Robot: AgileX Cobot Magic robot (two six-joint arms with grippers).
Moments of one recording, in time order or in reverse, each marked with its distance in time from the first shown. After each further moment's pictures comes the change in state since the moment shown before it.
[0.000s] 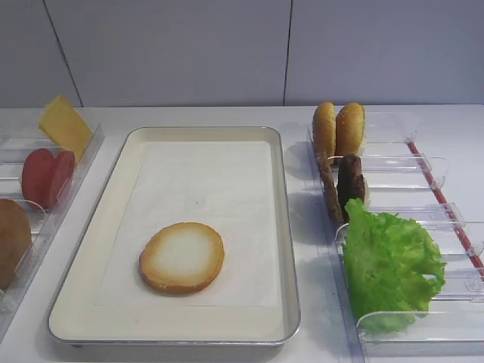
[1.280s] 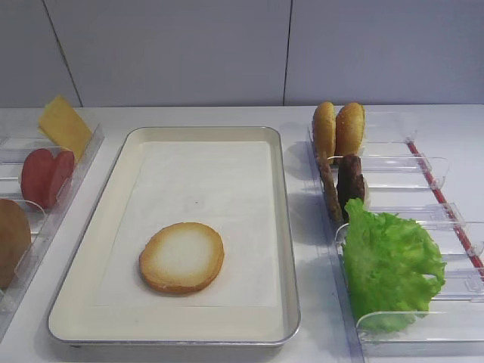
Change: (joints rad) left arm 0.000 0.000 0.000 0.000 0.000 0.000; right arm 0.000 0.000 0.000 0.116 0.007 -0.196
